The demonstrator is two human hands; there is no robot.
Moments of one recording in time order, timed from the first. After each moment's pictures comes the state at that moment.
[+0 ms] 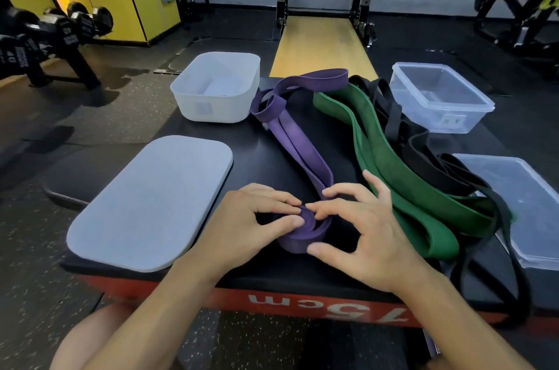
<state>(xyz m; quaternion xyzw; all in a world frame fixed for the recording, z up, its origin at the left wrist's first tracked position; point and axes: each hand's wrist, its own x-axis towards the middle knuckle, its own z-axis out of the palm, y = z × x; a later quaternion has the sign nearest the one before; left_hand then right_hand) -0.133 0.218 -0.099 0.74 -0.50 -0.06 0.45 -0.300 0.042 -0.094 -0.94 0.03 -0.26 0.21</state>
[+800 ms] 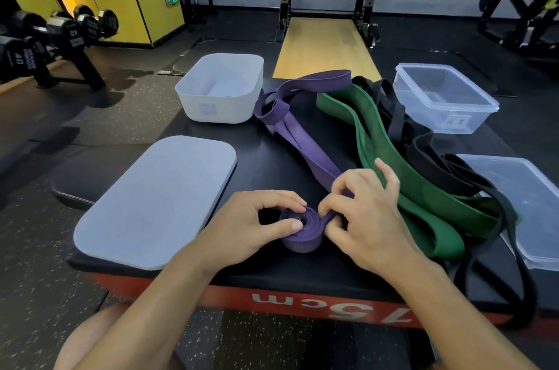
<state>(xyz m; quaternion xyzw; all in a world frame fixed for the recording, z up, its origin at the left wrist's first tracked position) -0.131 0.222 -0.092 0.70 -0.48 -0.21 0.49 -0.282 0.037 -0.093 -0.95 0.08 -0.29 0.04</state>
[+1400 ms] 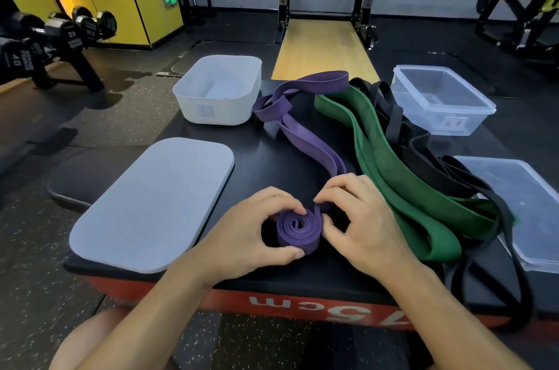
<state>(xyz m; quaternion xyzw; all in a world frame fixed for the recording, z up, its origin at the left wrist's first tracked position) -0.138 0.226 -0.086 0.74 -0.55 -0.14 0.36 -0.281 0.036 -0.102 -0.93 0.07 -0.31 0.18</state>
